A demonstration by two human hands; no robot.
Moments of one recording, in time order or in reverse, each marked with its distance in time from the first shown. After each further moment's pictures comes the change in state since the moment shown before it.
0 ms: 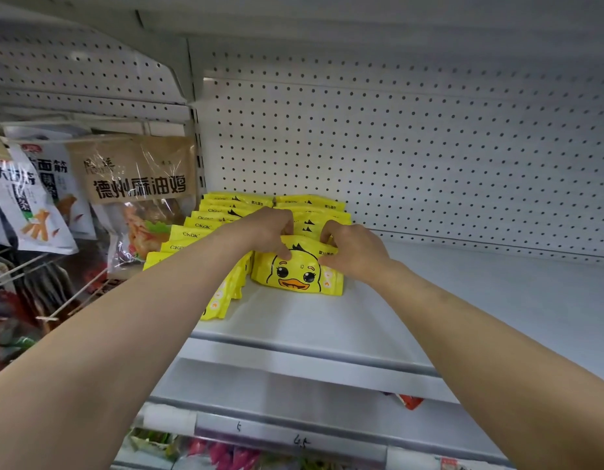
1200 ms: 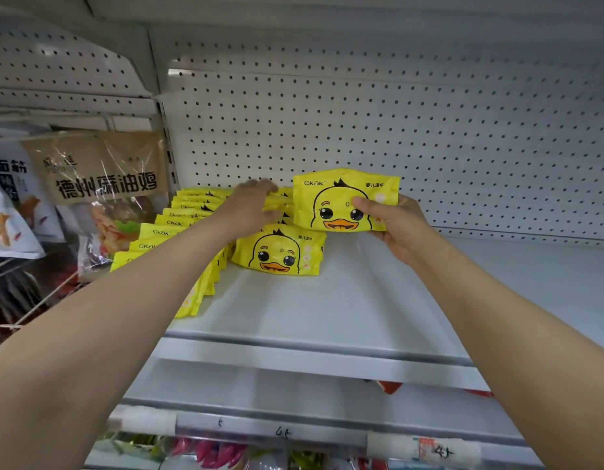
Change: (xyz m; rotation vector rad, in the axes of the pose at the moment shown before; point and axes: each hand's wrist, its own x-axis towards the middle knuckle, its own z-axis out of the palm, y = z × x) left_hand 0.014 0.012 0.001 -0.115 0.303 0.035; right_hand -0.025 0.070 -0.052 1.392 0.202 0.343
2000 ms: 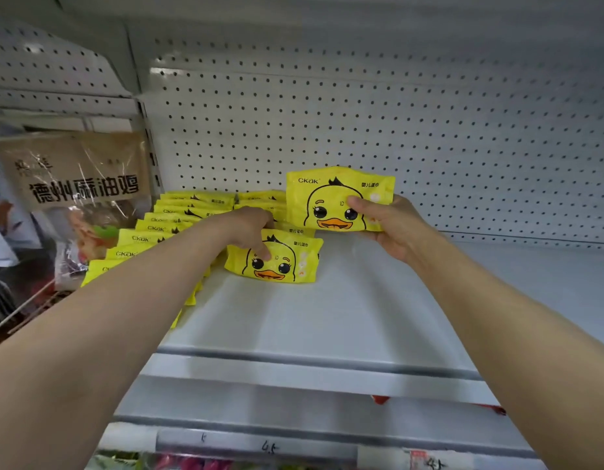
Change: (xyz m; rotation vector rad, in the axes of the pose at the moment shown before) left_hand 0.017 0.017 0.015 0.184 -0.444 -0.067; right_hand 0.018 -0.005 -0.015 0.007 -0.068 0.050
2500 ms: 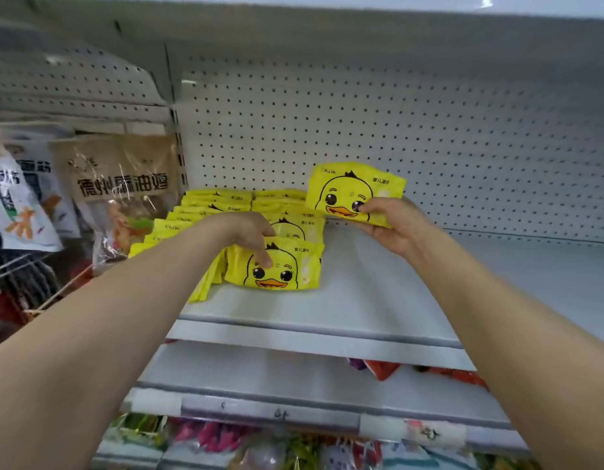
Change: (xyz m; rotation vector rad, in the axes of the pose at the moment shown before) left_hand -0.076 0.000 -0.008 -0.155 -0.142 -0.107; right_hand -0.042 -0.013 0.023 0.267 0.046 0.084
